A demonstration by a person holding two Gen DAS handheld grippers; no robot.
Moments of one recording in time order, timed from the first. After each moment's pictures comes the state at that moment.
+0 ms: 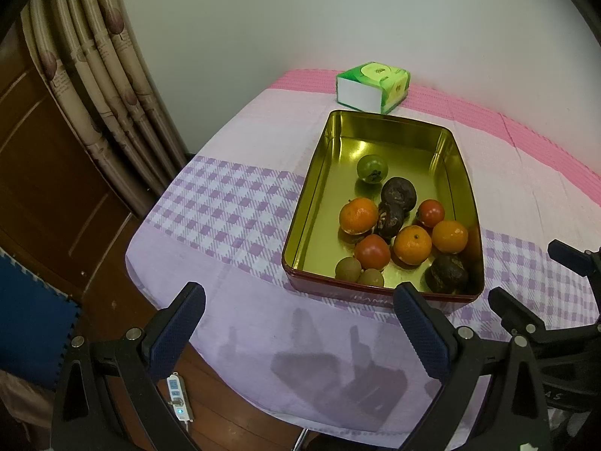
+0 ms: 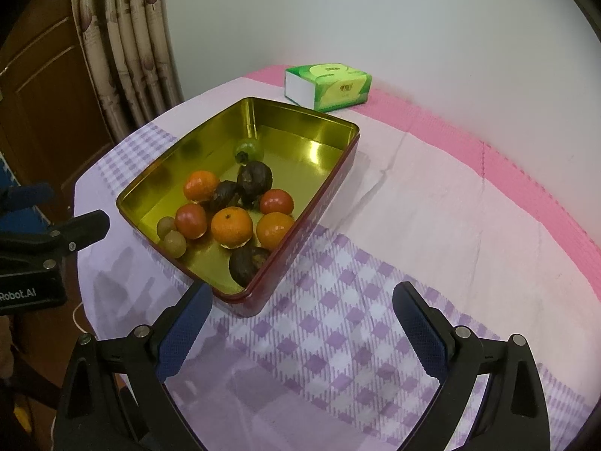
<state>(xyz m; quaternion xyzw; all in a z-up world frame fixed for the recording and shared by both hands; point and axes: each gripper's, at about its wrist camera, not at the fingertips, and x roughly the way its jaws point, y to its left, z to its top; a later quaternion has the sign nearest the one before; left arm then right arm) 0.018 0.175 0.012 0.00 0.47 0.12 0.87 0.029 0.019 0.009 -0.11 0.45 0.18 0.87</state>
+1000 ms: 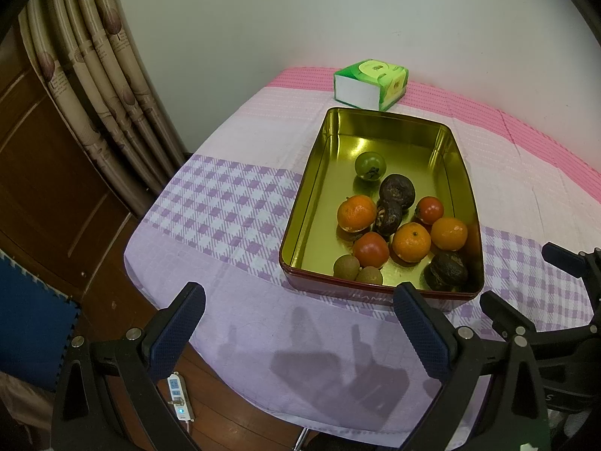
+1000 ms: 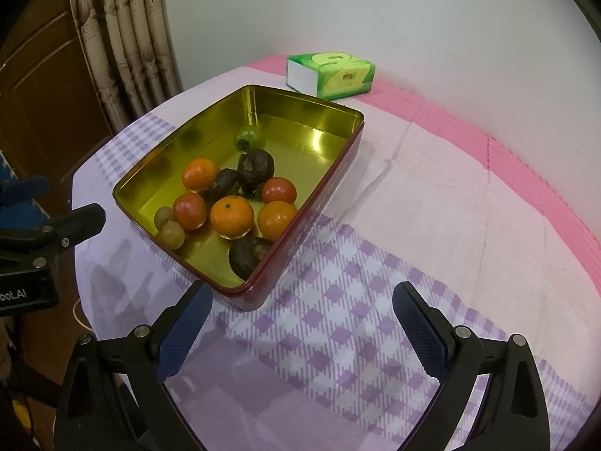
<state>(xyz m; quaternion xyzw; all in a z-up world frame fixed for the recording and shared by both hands) 0.018 0.174 0.010 0.00 0.47 0.12 0.87 0.029 0.022 0.003 -0.11 0.46 0.17 0.86</state>
